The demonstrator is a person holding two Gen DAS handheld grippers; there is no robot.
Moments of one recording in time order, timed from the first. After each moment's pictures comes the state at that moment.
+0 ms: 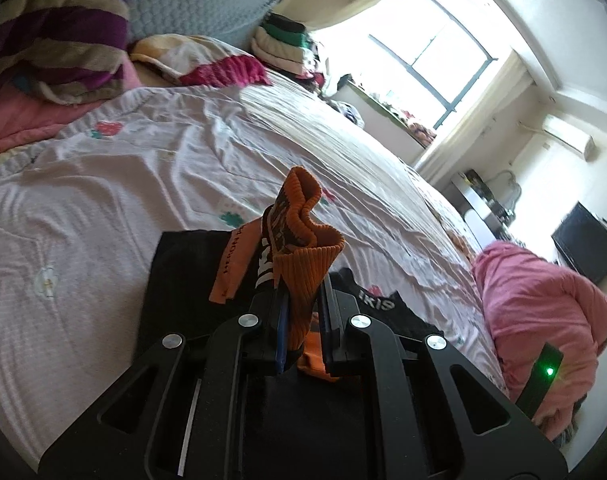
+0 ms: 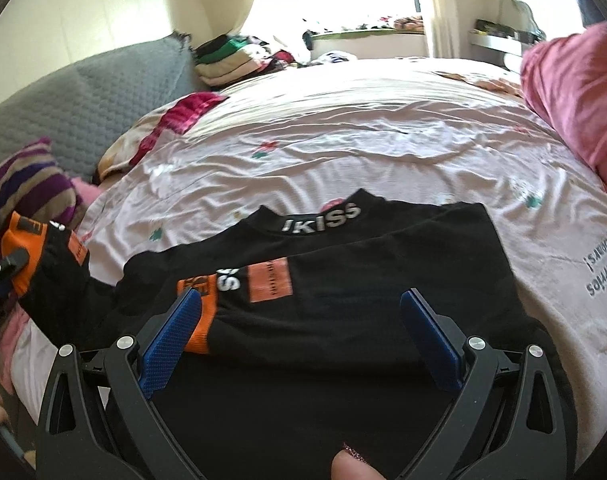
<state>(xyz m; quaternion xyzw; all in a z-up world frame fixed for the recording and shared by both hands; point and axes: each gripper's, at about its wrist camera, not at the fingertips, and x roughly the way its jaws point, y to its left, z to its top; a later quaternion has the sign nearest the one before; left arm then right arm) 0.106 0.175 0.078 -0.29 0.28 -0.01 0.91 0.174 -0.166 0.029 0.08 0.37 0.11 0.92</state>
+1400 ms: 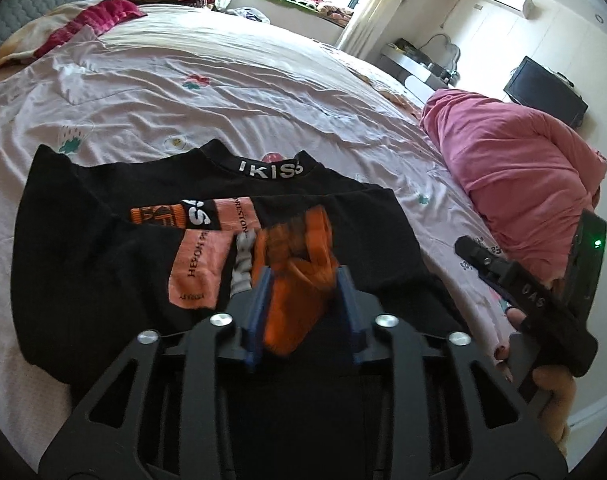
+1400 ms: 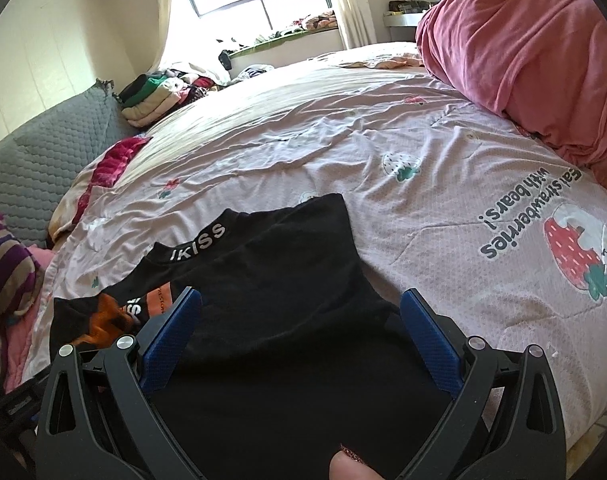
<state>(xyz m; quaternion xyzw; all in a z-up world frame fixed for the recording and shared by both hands) 0.145 0.024 0.033 -0.15 0.41 -0.18 0.88 0.154 -0.282 0.021 0.16 0.37 0.01 0.92</state>
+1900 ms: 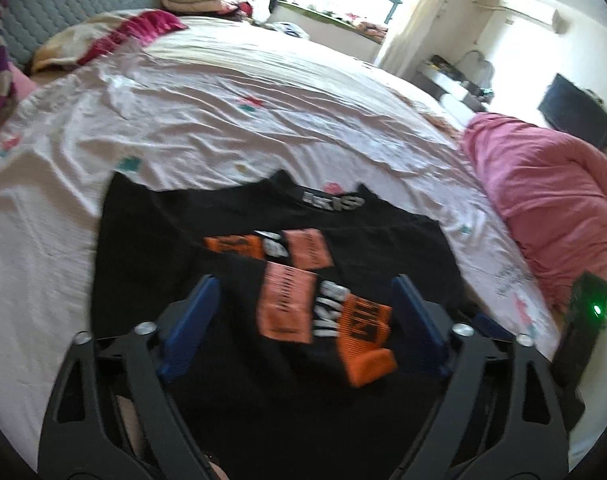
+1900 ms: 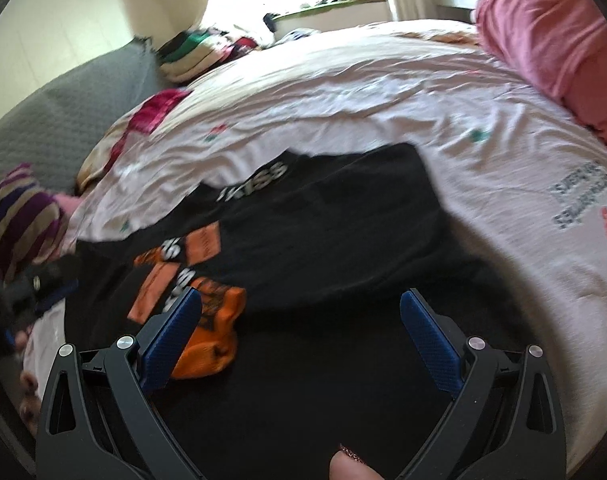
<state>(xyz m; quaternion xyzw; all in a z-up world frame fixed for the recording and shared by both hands) 0.156 0.069 0.044 -0.14 0.40 -0.09 0.90 0.155 -0.214 -0.005 0.12 0.42 0.11 0.89</state>
